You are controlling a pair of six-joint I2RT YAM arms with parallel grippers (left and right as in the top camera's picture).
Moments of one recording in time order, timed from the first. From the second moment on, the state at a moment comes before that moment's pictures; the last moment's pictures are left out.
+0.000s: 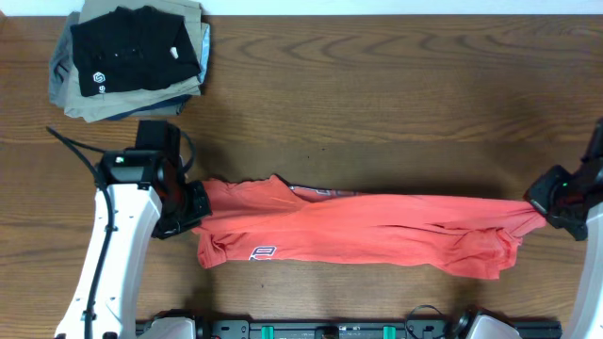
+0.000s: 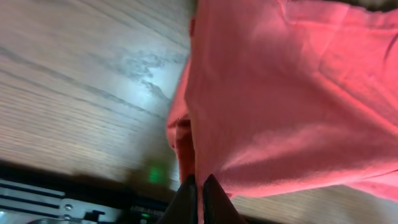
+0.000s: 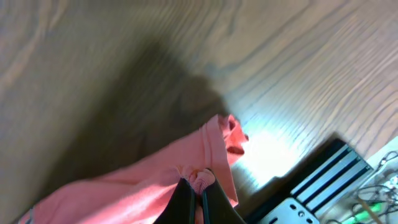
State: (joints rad) left arm 0.00 1.32 1.05 -1.30 0.08 -0.36; right arm -0.44 1.27 1.25 -1.33 0.08 0.44
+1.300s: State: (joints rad) left arm -0.03 1.33 0.94 -1.27 0.25 -0.31; right arm -0.71 1.27 1.03 -1.16 -0.01 0.49
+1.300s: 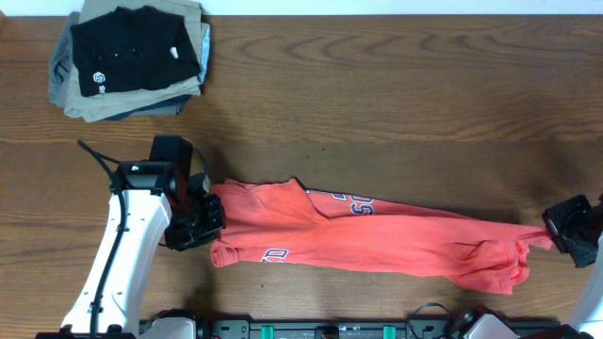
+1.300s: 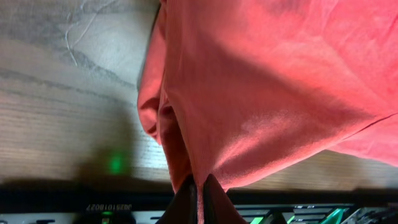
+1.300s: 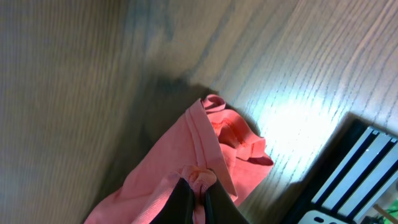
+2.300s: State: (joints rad) left arm -0.05 1.32 0.94 -1.16 0.32 -0.29; right arm -0.71 1.27 1.03 -1.18 -0.34 0.24
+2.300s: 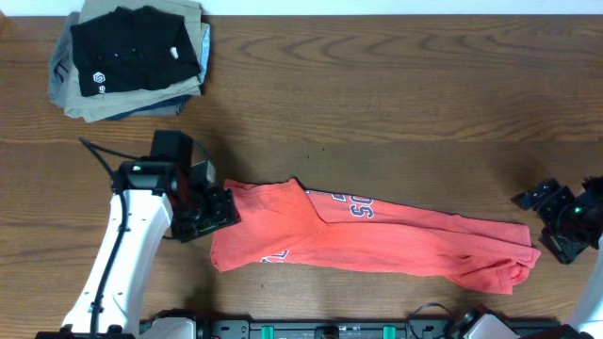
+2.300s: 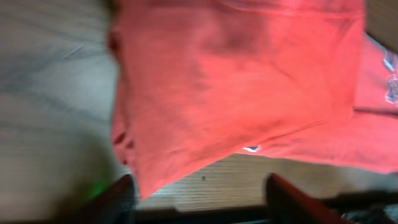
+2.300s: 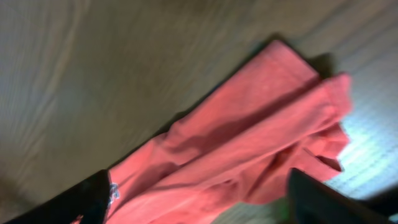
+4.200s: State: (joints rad) left arm 0.09 1.76 0.92 -0.93 0.30 -0.46; right arm -0.30 1.50 0.68 -0.87 -0.04 0.52
